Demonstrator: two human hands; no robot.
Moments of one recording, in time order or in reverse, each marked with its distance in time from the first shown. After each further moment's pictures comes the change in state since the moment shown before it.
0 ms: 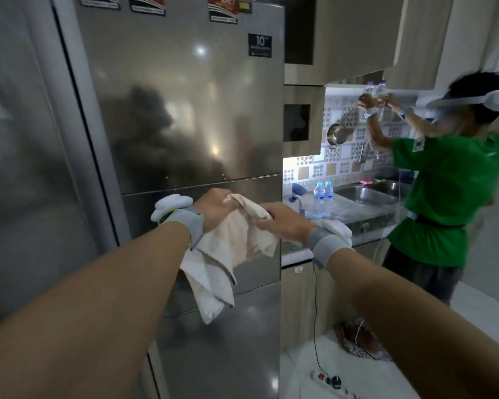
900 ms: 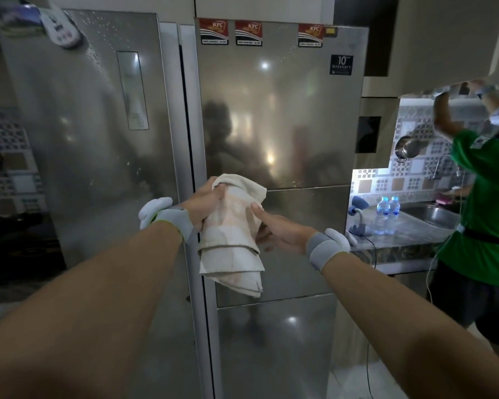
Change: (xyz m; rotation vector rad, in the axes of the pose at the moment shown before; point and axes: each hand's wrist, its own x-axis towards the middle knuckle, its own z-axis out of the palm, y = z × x) left_hand -0.100 -0.056 -0.113 -0.484 0.248 -0.195; right_hand 0.014 -0.130 0.094 0.606 -0.333 0.276
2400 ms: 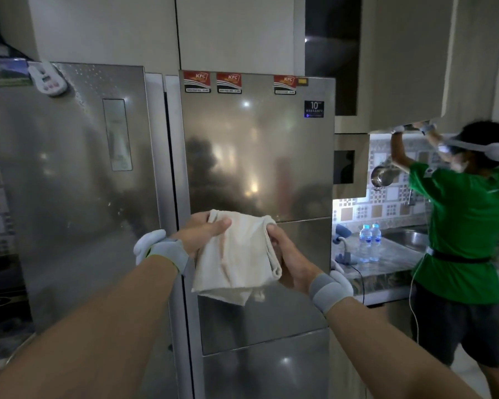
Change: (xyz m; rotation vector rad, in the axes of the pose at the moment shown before) left_hand 0.016 0.018 0.009 -0.011 -0.020 0.036; right_hand -0.035 -0.010 -0.021 0.466 0.001 -0.260
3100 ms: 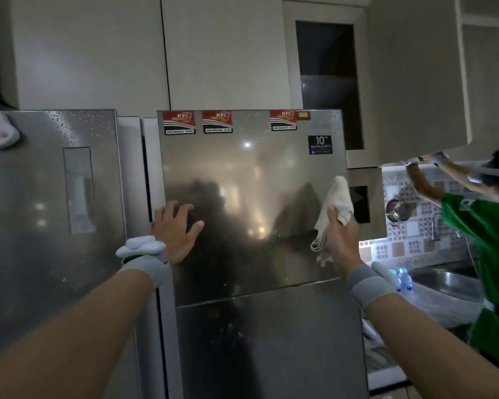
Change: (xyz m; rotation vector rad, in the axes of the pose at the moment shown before) left_hand 0.179 0.029 -0.050 1.006 0.573 0.428; right_hand 0.143 -0.115 -0.121 -0.138 0.881 -0.595
